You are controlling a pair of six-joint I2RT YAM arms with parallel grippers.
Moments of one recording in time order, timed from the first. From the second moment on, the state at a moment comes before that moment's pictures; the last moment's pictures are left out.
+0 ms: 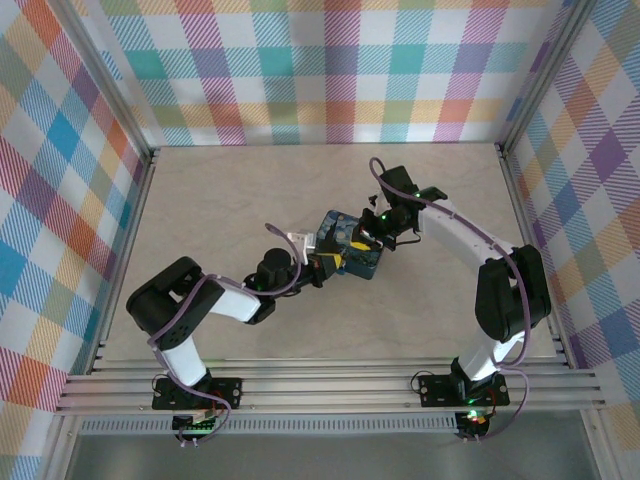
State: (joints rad) left arm -0.73 1.71 0.51 0.98 0.25 -0.69; right arm 0.45 1.69 1.32 -0.78 -0.53 0.72
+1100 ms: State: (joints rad) left arm -0.72 1.24 0.35 0.38 0.09 -0.60; right arm 0.66 1.68 0.99 -0.39 0.02 0.56
